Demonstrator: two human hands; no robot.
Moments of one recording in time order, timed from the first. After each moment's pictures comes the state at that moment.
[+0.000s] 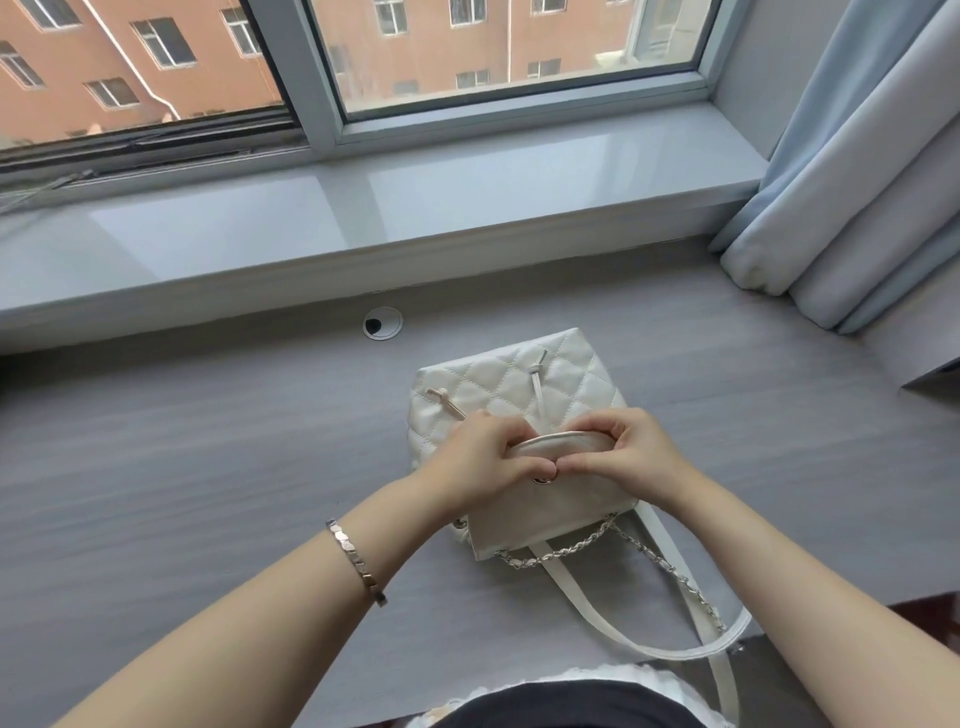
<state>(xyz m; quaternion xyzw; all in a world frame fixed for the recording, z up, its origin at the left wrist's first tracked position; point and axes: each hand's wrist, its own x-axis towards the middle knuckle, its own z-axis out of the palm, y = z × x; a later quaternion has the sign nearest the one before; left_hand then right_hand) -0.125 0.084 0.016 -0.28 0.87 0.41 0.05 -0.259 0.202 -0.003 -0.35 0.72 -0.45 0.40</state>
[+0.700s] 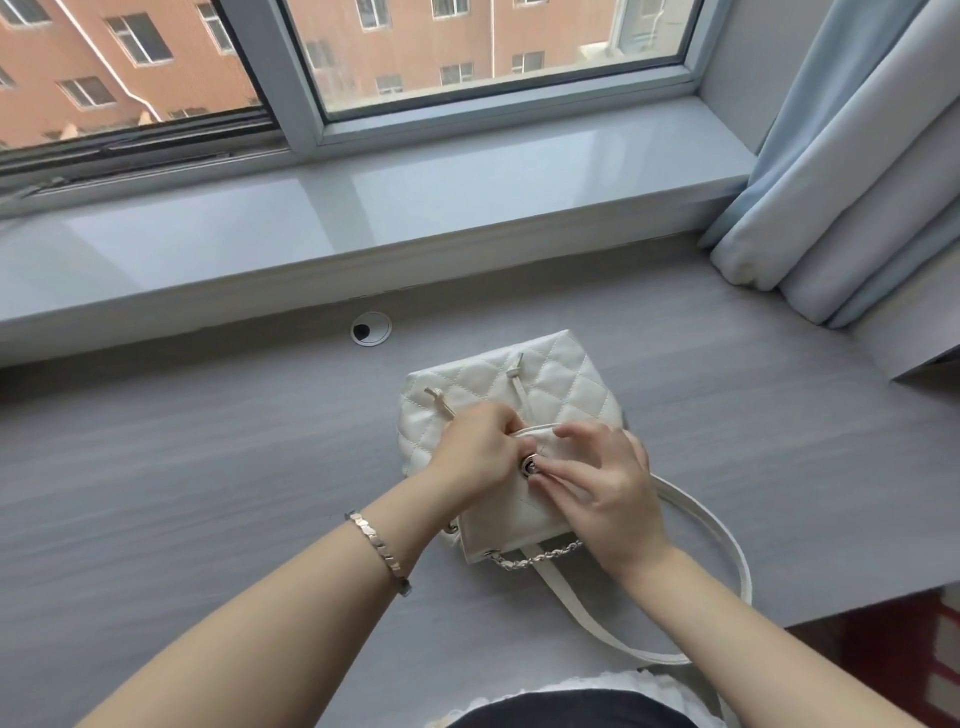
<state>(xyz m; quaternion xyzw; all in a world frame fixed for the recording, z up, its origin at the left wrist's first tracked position) -0.149 0.076 0.008 -0.39 0.82 0.42 0.06 -0.218 0.209 -0.038 -0.48 0.79 -0.39 -0.04</state>
